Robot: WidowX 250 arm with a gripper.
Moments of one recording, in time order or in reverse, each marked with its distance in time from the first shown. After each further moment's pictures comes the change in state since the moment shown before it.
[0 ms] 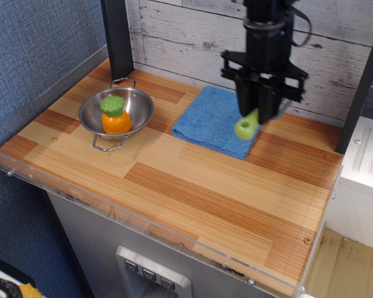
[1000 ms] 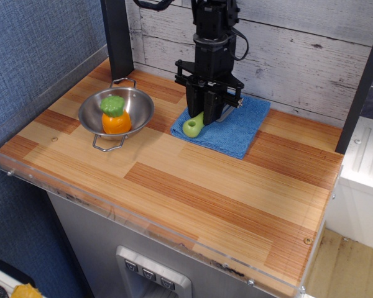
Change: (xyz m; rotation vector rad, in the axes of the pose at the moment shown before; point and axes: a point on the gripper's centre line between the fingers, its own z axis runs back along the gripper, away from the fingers) arm -0.001 0.091 -0.035 0.068 0.090 0.032
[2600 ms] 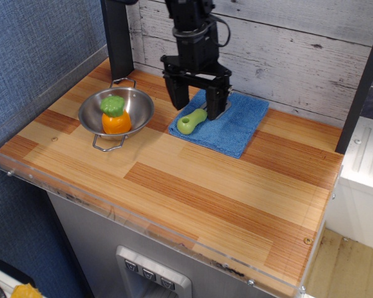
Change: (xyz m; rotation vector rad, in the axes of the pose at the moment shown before) arm -0.006 0.008 0.014 -0.068 -0.126 0.047
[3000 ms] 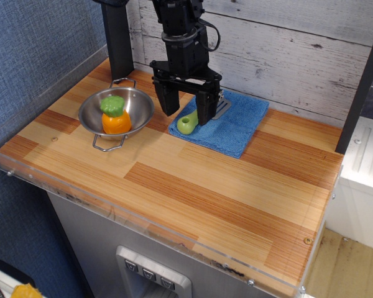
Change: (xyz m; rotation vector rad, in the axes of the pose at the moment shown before) arm -0.014 0.009 -0.001 -0.019 0.014 0.049
